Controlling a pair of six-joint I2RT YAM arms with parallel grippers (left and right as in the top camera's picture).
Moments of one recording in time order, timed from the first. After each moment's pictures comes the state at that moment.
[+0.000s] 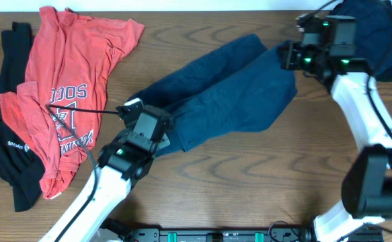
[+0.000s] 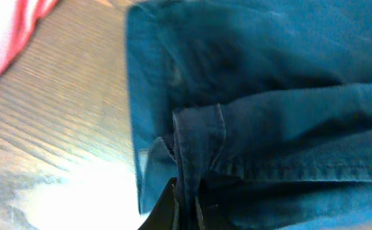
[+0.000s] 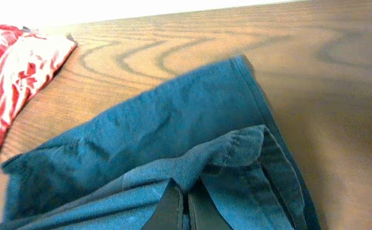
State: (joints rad) left arm -0.48 1.17 0.79 -0.66 -0.34 -0.84; right arm 0.01 1.80 1.39 -0.34 -0.44 0.13
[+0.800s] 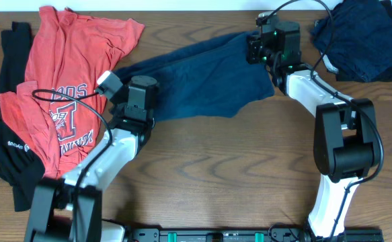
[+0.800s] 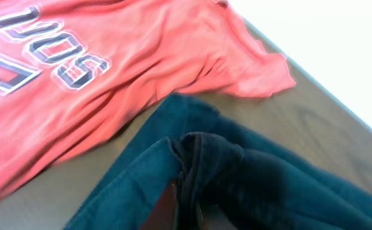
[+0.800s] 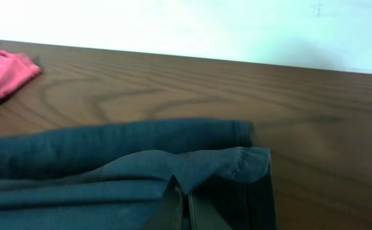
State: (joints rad) left arm -0.26 1.56 0.79 0.07 -0.65 -0.89; right arm 0.17 2.12 1.39 0.21 -0.25 0.12
